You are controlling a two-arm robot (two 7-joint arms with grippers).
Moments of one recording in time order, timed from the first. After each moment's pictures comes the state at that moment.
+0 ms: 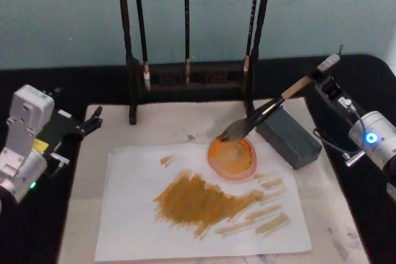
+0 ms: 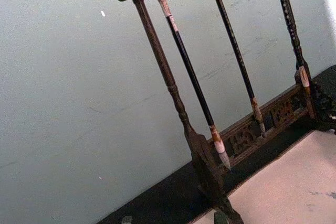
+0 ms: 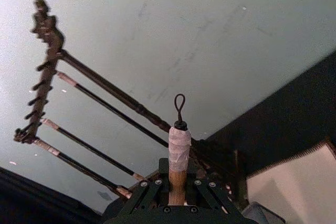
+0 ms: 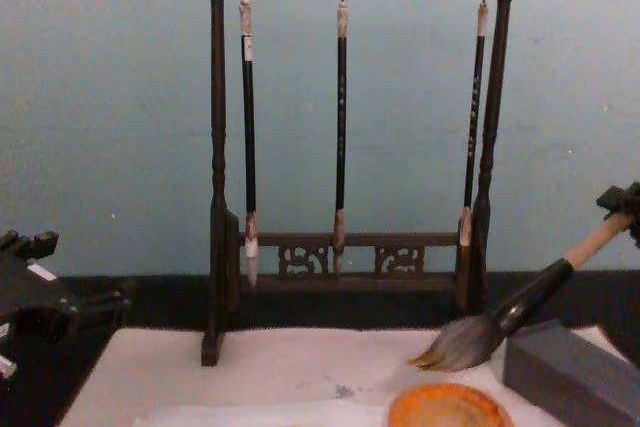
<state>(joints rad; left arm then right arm) -0.20 0.60 0.45 -1.41 -0.25 -0.12 0.03 0.23 0.34 -0.16 -1.37 1.25 0.24 0.24</state>
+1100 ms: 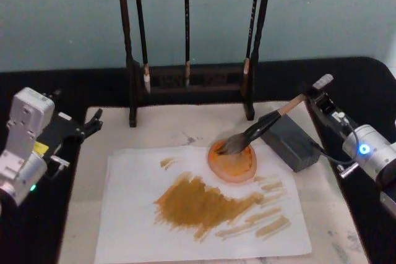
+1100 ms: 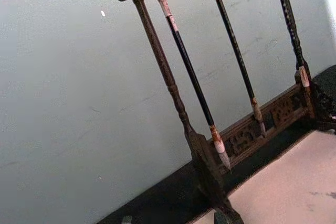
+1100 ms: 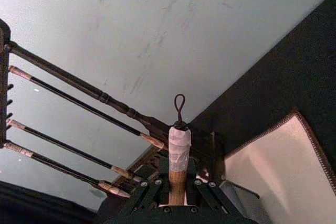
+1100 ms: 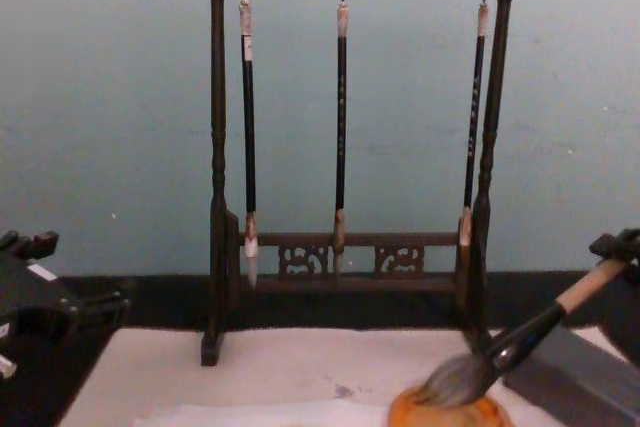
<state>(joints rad) -0.20 0.60 0.45 -1.41 -0.25 -0.12 0.03 0.26 0.36 -0.22 -1.28 1.34 0.23 0.20</state>
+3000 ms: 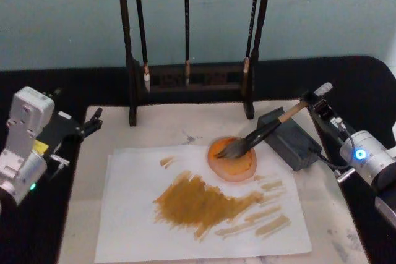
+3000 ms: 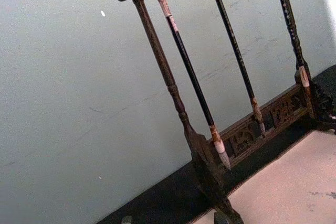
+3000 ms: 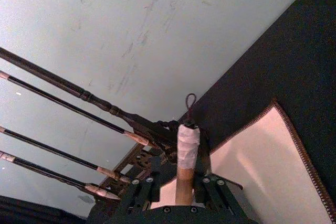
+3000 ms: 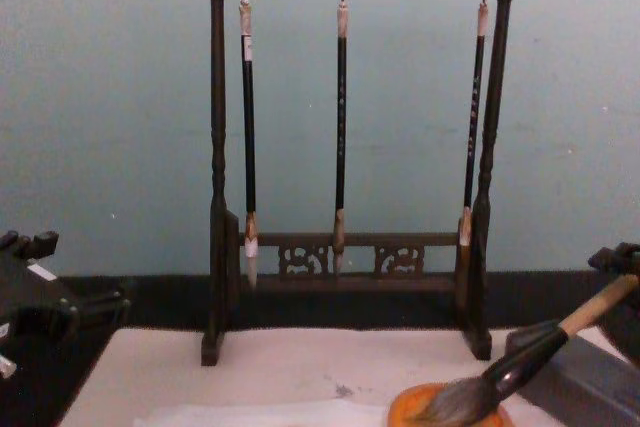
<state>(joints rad) -0.20 0.60 0.45 -1.41 -0.25 -0.12 0.03 0.25 0.39 -0.30 -1.29 1.41 0.15 0.14</state>
